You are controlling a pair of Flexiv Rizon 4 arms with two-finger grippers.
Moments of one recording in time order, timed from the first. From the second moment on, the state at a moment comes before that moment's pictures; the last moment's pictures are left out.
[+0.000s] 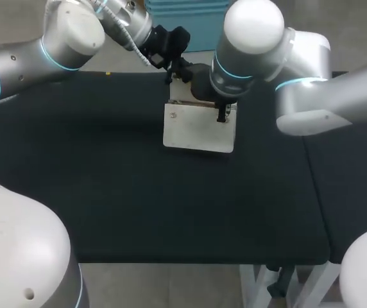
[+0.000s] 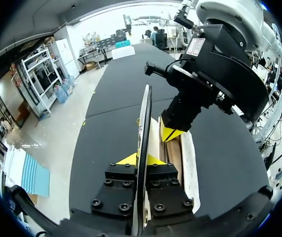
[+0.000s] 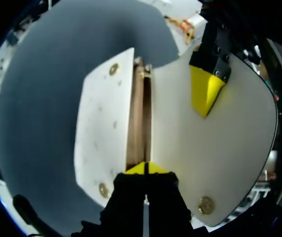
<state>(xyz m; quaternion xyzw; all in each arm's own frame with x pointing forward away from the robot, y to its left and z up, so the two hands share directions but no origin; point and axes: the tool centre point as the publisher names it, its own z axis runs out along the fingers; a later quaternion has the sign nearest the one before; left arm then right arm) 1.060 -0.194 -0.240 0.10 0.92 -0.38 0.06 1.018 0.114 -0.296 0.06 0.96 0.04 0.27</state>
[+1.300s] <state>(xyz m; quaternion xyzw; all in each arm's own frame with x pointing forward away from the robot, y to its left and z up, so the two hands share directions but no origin) 1.037 -0.191 -0.238 0.08 0.90 -0.42 0.07 0.994 0.129 -0.315 0.06 0.96 0.03 0.26</state>
